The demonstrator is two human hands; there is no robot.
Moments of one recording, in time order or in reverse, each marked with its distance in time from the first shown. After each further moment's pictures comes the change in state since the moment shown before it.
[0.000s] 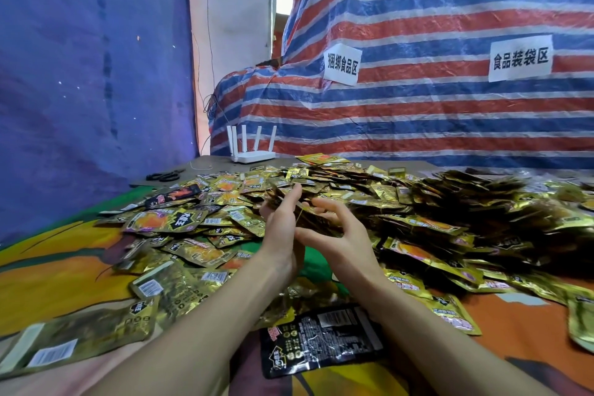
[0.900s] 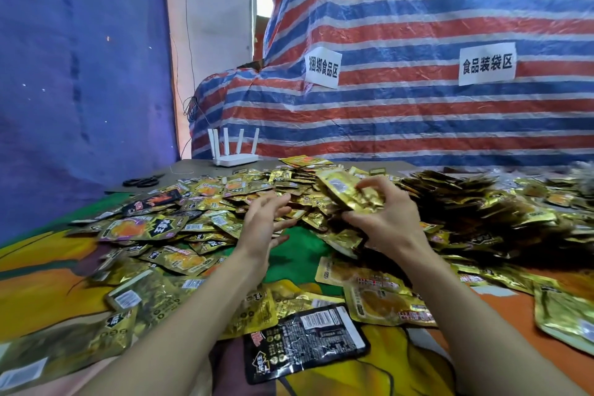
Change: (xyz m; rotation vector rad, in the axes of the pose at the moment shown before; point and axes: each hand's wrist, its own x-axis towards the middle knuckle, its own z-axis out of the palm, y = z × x) left_hand 0.001 0.006 -0.011 0.459 -0.019 0.233; right_hand 0.027 -0.008 -0.086 -0.497 0.234 -0.086
